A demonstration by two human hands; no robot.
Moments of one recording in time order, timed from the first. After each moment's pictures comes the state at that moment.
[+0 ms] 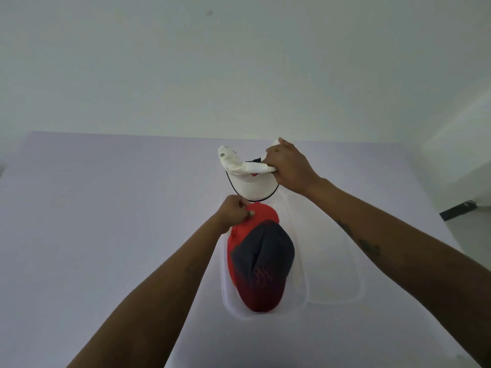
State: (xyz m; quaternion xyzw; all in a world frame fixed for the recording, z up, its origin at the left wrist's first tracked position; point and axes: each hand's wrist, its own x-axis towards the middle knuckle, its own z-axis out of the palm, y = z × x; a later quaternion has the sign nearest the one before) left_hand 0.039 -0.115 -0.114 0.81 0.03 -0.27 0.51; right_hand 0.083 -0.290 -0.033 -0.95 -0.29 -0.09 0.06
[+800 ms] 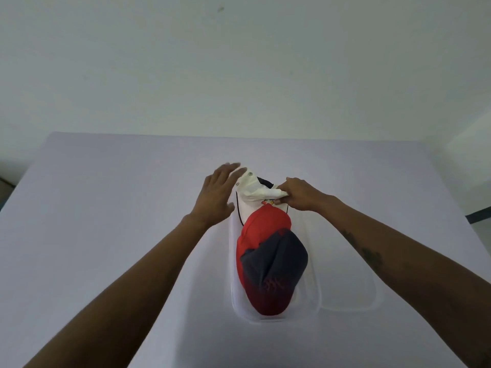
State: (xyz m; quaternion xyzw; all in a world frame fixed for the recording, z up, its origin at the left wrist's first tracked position) left_hand 0.056 -0.050 -0.113 0.95 -0.24 0.06 0.21; right_hand 0.074 -0.296 -0.083 -0.95 -0.17 0.20 0.17
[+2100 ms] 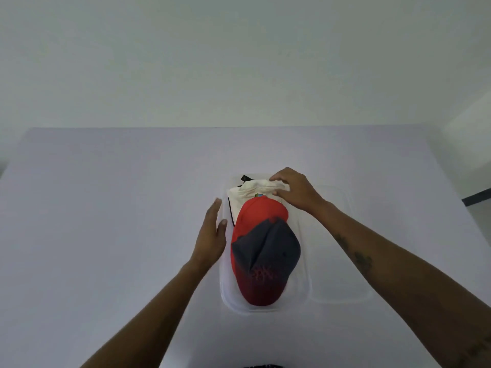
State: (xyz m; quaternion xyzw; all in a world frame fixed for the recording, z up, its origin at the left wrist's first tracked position) left_hand -0.022 -0.082 -0.180 0.87 0.00 -0.08 0.49; right_hand 0.071 -0.335 -0.140 -0.92 -0.12 0.05 0.36
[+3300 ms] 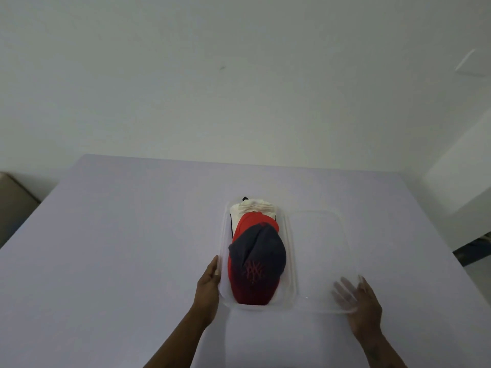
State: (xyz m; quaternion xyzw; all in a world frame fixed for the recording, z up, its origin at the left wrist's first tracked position) left_hand -0.147 -0.099 -0.183 0.64 0.20 -0.12 0.73; right_hand -0.182 -0.445 -0.184 -0.47 0.37 -0.12 0.79
